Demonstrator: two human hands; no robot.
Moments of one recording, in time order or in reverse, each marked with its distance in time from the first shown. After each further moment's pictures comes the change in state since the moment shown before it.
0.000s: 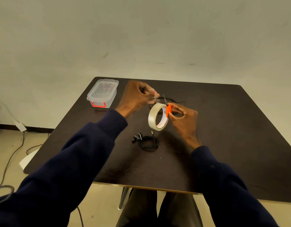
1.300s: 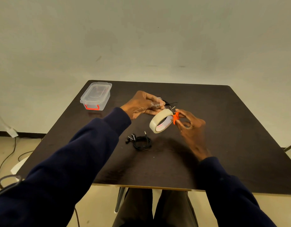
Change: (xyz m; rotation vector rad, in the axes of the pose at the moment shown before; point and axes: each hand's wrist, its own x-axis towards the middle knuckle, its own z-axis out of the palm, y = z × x) left_hand 0.007 0.007 0.033 -0.374 -0.354 -0.405; right_hand -0.028 0.013 -0.060 -0.166 -0.029 -0.148
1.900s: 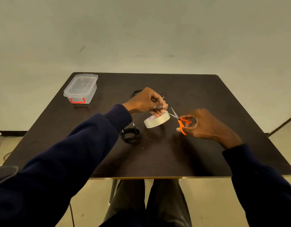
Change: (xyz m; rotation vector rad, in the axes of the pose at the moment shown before) left_hand 0.015 -0.015 0.046 0.330 -0.249 0.148; right_hand 0.020 0.003 -0.092 -0.245 -0.761 0.216
